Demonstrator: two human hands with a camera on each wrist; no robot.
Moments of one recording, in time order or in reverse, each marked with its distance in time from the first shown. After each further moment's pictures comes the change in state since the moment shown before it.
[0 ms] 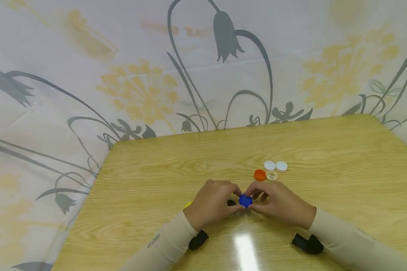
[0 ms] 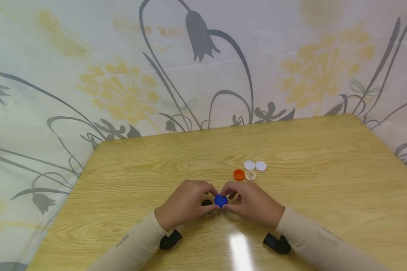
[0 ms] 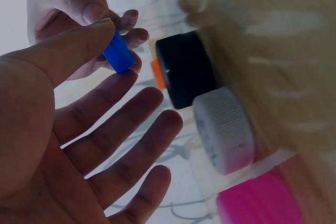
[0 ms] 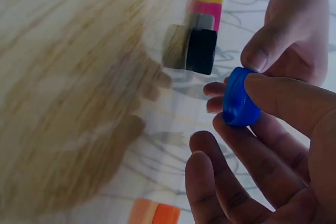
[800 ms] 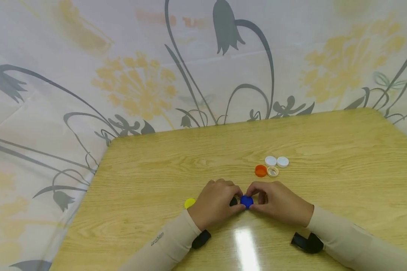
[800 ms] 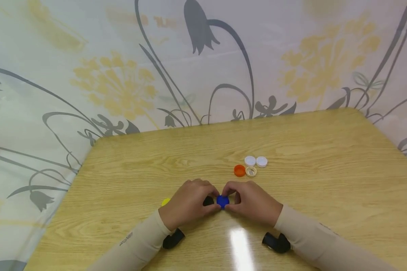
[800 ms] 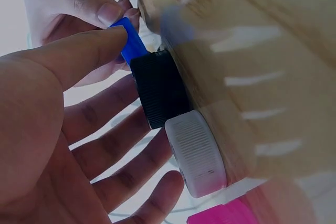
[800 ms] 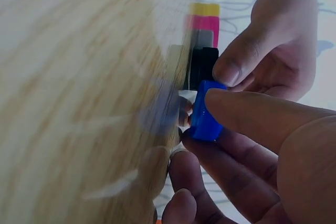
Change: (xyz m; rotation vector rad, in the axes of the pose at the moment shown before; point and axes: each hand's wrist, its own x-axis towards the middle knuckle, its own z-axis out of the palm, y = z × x) left_hand 0.000 0.001 0.013 0.057 -0.067 -0.041; right_hand -0.003 0.005 0.004 0.050 -0.099 0.156
